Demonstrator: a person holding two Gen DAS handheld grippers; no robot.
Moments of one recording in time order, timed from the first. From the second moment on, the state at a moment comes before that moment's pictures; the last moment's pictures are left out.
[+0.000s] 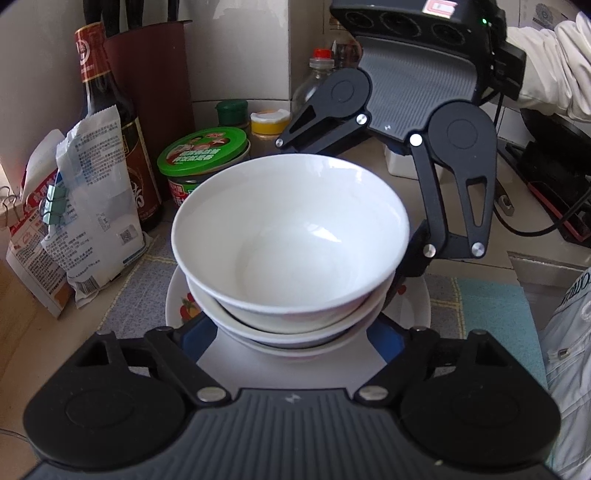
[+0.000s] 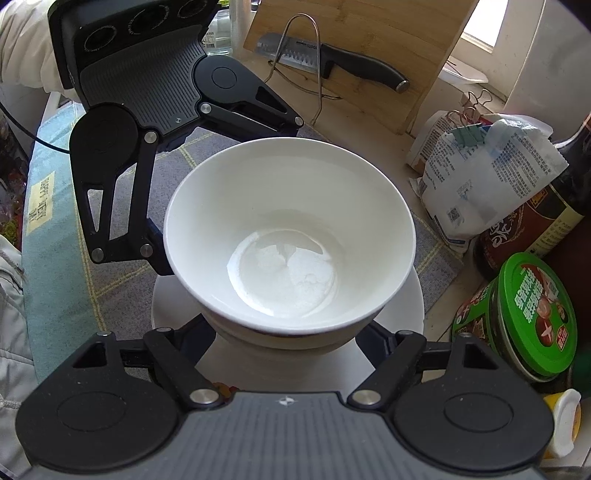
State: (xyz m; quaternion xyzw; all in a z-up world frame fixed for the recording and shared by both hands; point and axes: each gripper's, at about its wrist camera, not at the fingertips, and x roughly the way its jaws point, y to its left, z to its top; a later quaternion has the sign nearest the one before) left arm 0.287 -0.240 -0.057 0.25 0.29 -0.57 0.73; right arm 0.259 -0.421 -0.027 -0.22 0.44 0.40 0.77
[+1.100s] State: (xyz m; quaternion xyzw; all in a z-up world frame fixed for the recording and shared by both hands) left arm 0.151 -0.138 -0.015 0.11 0.32 -0.25 0.91; right arm 0.128 -0.351 -0.002 0.02 0.48 -0.07 0.87
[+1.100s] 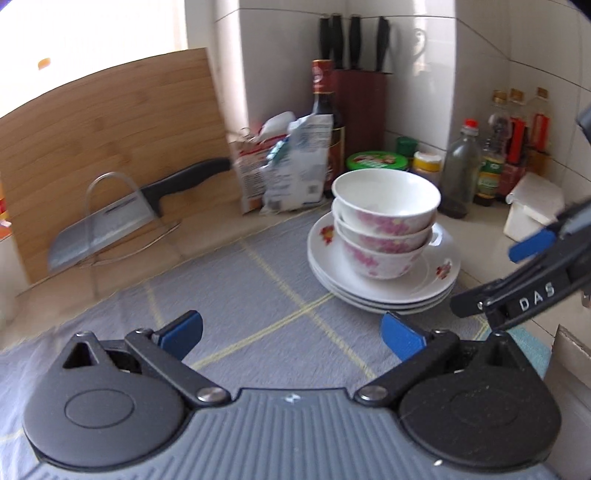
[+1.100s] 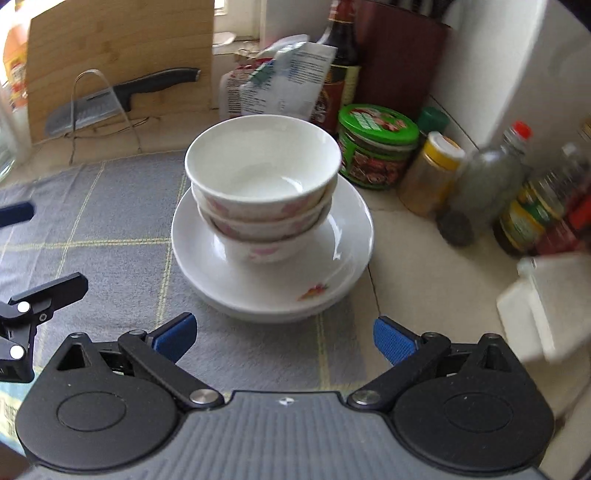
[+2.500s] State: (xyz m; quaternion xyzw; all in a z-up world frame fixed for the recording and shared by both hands) left arm 0.118 -0.122 0.019 0.09 0.32 -0.24 0.91; right arm 0.062 -0.314 0.040 0.08 0.41 -0.16 0.90
